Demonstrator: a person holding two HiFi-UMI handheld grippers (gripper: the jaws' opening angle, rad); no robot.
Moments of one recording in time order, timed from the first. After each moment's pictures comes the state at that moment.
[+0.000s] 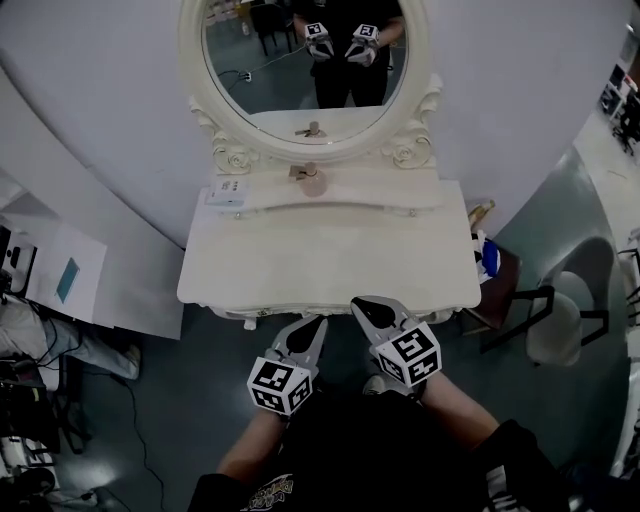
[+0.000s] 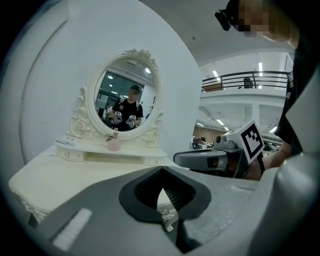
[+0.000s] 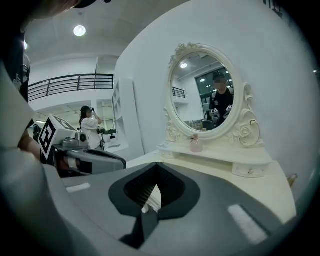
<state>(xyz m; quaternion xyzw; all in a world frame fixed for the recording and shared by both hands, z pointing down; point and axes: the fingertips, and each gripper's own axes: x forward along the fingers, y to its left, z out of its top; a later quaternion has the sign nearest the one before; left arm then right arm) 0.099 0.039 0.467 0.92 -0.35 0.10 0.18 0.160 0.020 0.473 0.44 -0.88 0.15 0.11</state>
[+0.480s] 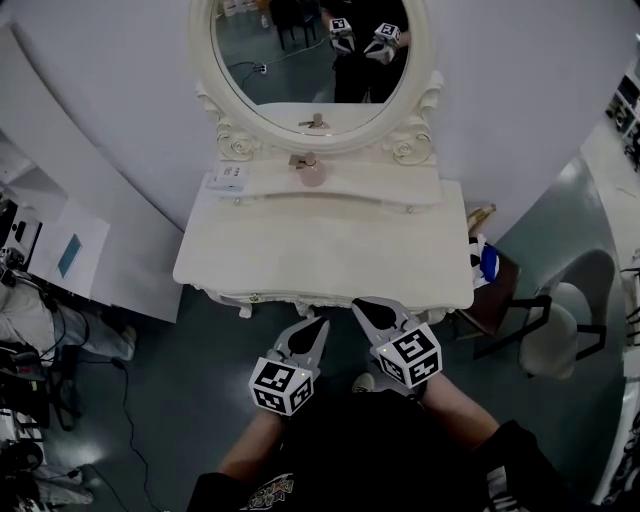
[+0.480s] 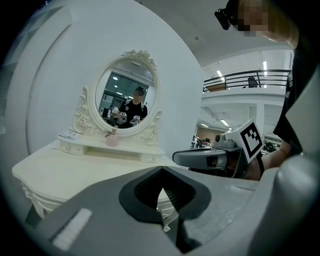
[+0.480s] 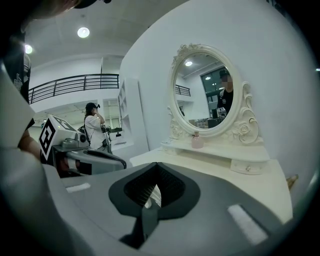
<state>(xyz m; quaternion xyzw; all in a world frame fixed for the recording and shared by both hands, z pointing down) 0.130 0.073 0.477 0.90 -0.38 0.09 0.18 0.188 0.048 0.480 0.40 -0.89 0.15 0.12</state>
